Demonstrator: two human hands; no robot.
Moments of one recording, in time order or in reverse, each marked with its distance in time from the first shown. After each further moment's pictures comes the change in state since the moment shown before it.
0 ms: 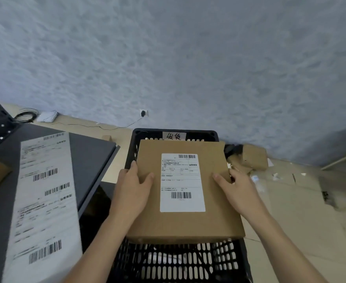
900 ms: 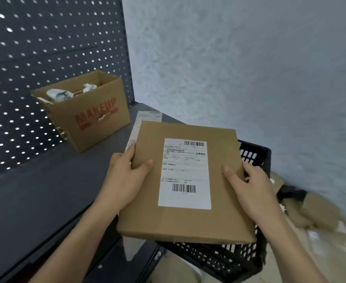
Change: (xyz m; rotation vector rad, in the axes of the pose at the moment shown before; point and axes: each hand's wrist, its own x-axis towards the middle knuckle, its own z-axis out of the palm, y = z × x) left_hand -0.214 -0.027 -0.117 -0.287 0.377 -0.029; right_hand -0.134 -0.085 -0.012 0.073 -0.199 -0.454
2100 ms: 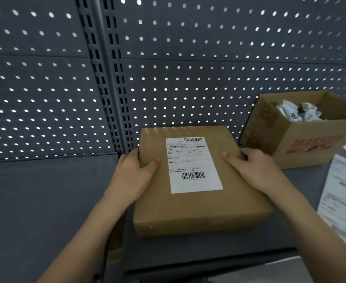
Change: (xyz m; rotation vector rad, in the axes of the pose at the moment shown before) left_hand -0.099 -0.170 -0.297 0.055 0.657 -0.511; right_hand 0.016 -0.268 0.343 -0.253 -0.765 -0.404
